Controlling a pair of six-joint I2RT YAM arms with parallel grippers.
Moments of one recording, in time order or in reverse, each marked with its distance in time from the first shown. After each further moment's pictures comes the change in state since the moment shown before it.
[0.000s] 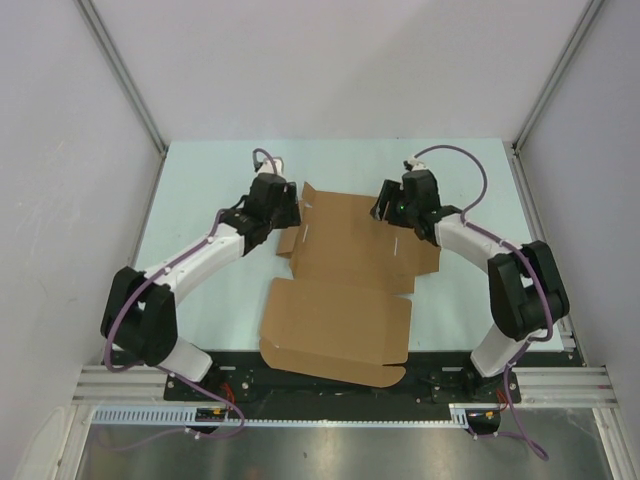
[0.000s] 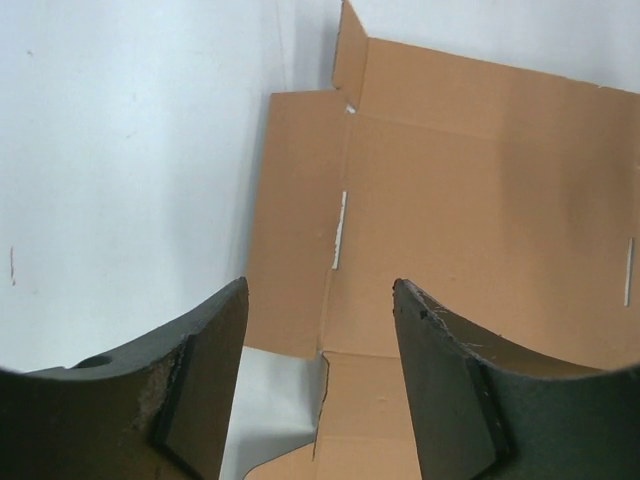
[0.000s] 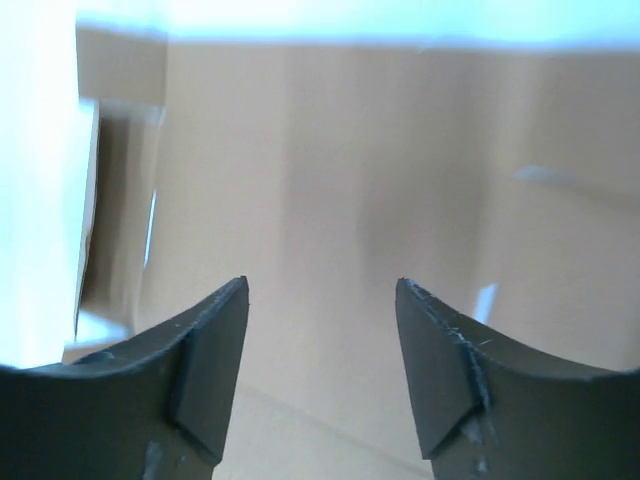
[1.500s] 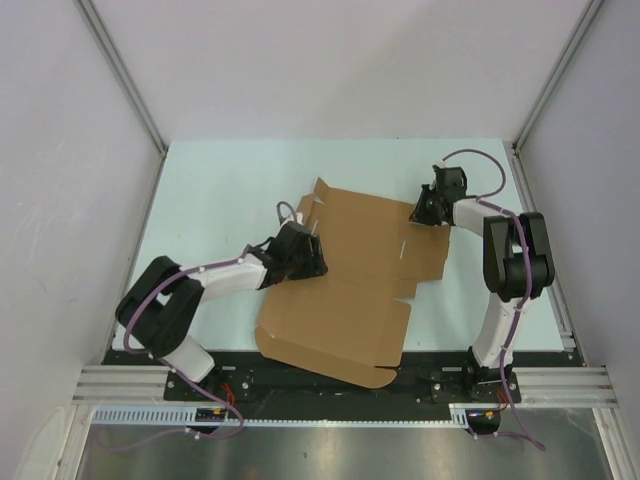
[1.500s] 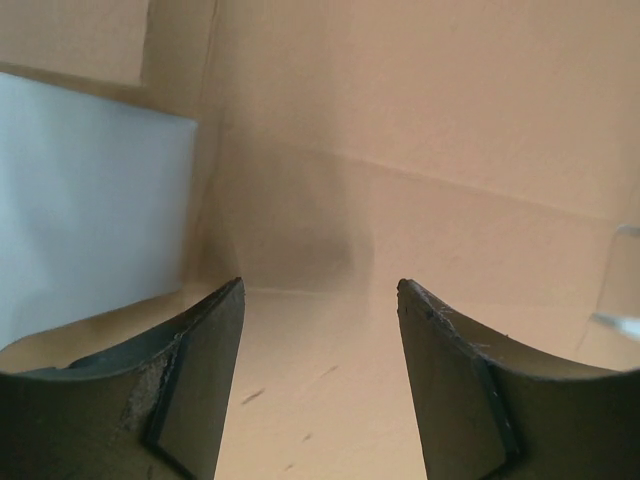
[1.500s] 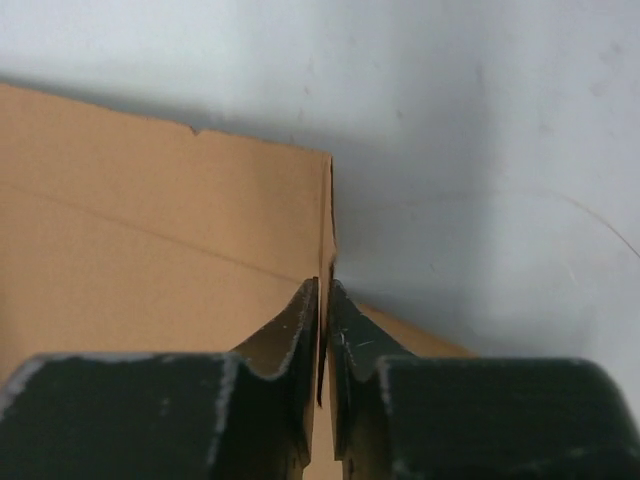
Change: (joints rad) left arm -0.169 0.047 -0.337 0.163 0.186 -0.327; right arm -0.269 0.291 0.156 -0.059 -0.158 -0.137
